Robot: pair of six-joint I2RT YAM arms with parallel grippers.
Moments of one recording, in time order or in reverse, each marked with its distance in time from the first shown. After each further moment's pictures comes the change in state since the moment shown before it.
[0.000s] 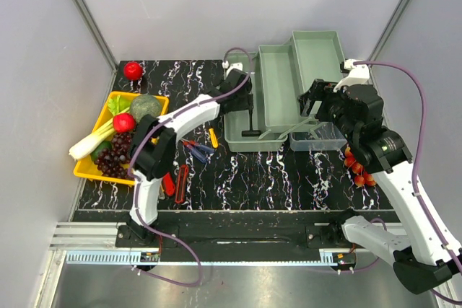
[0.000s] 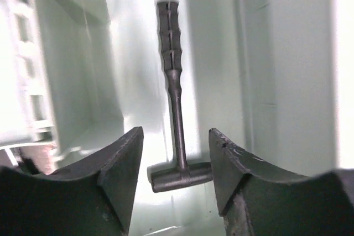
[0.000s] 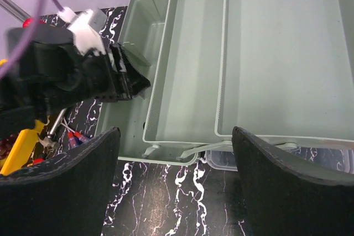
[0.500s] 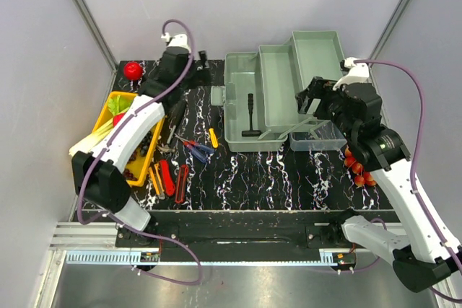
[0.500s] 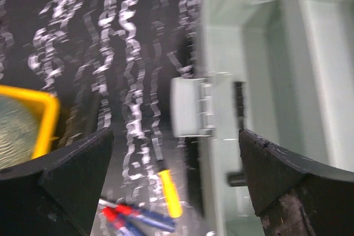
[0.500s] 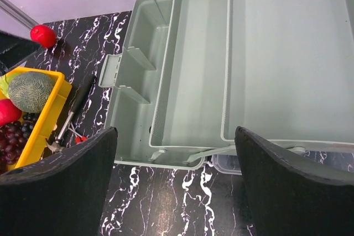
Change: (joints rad) left arm 0.195 -0.498 -0.137 -0.038 -0.031 0.231; right arm 0.000 0.008 0.000 0.018 -0.001 0.033
